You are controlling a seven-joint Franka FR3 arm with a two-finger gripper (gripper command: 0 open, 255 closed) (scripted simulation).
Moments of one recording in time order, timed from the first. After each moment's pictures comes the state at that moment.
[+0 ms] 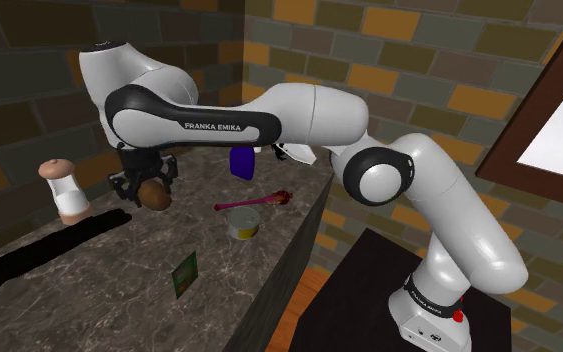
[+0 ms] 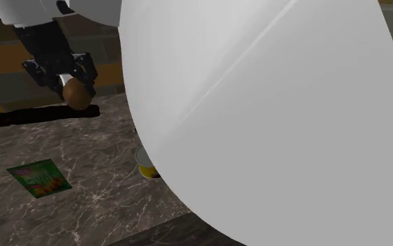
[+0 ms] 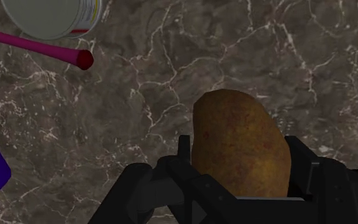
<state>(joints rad) 0.48 0.90 0.29 -0.69 -0.32 1.53 0.75</state>
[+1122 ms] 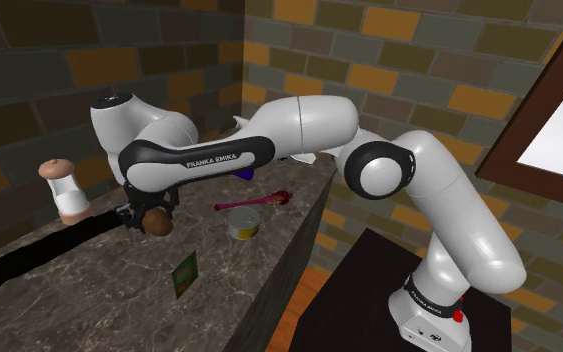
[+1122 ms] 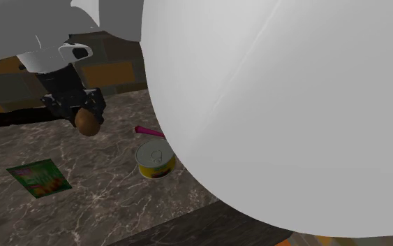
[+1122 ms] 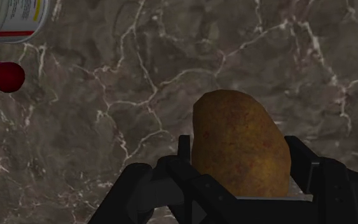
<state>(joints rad) 0.44 0.87 0.29 -0.96 -0.33 1.77 0.81</state>
